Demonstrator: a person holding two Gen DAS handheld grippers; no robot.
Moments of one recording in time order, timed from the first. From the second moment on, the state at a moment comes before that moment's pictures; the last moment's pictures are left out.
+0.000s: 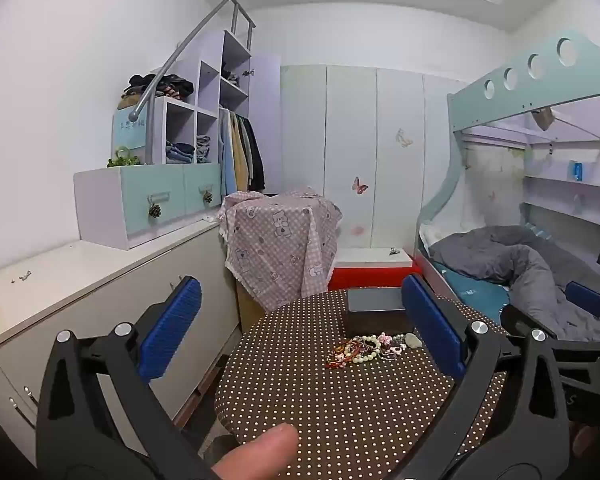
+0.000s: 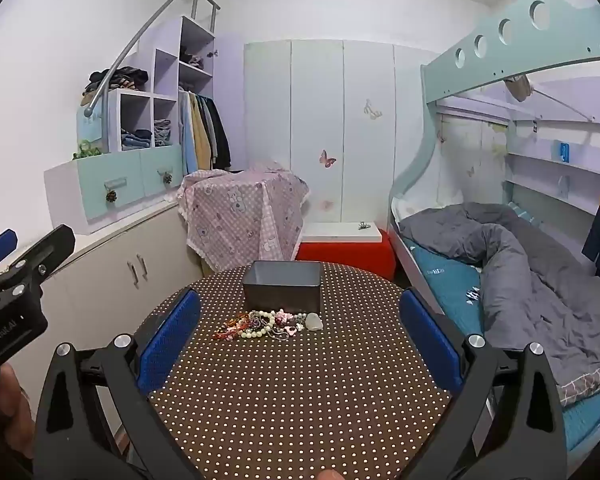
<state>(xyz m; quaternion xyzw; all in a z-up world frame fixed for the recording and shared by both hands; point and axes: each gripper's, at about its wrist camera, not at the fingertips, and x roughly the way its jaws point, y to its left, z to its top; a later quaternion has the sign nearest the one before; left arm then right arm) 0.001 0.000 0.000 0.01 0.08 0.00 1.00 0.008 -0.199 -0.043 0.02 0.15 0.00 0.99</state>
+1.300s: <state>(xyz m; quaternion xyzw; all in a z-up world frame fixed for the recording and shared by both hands) 0.011 0.001 0.013 0.00 0.08 -0.01 1.00 0.003 -0.193 -0.020 0.01 0.11 0.00 0.99</state>
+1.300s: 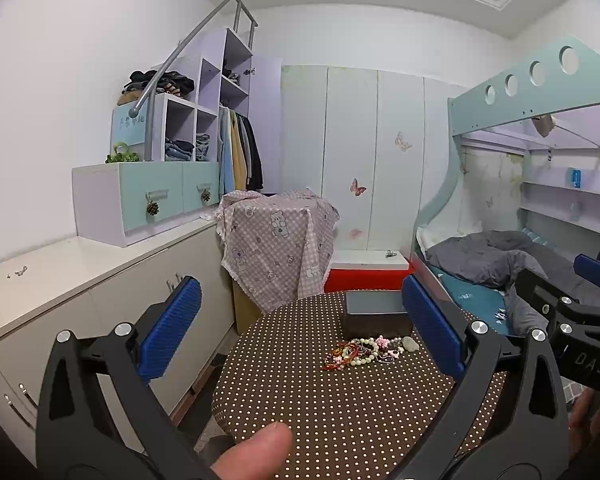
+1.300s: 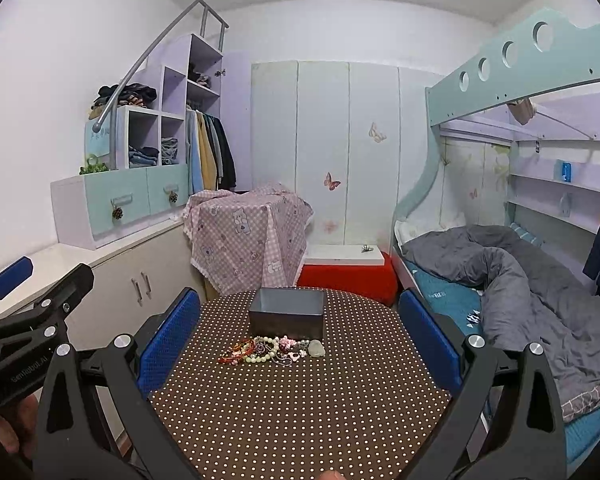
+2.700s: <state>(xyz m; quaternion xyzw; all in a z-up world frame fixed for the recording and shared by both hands) 0.210 -0.004 -0.139 0.07 0.33 -0.03 0.94 0.164 -0.245 -0.159 0.03 0.35 0.00 0.94</state>
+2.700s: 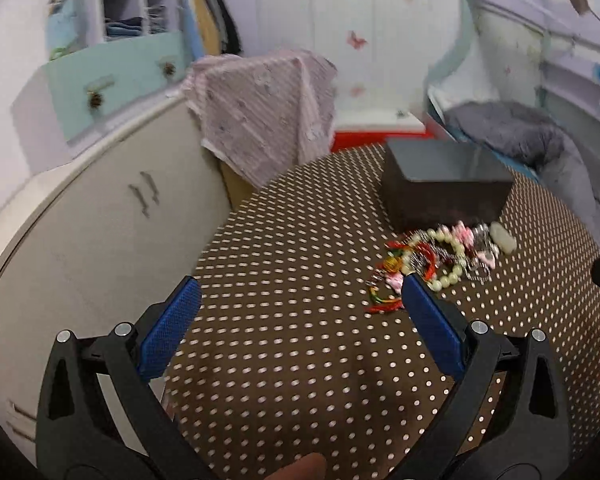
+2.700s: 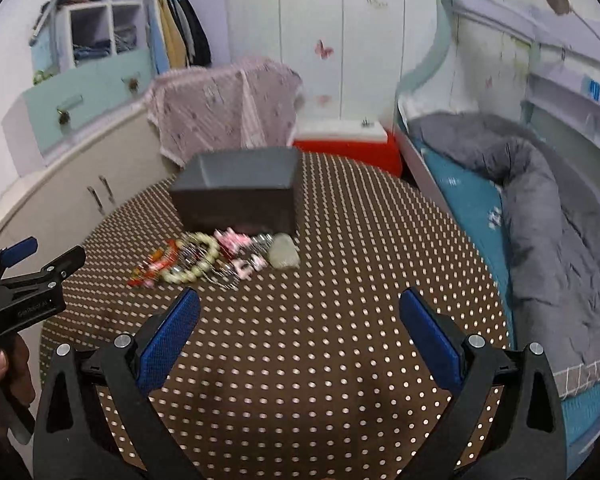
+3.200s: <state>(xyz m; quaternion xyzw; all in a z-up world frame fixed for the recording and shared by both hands) 0.251 -0.052 -0.178 0.13 0.40 -0.12 0.90 0.205 -0.264 -0.178 0.05 0.41 -0.01 0.91</state>
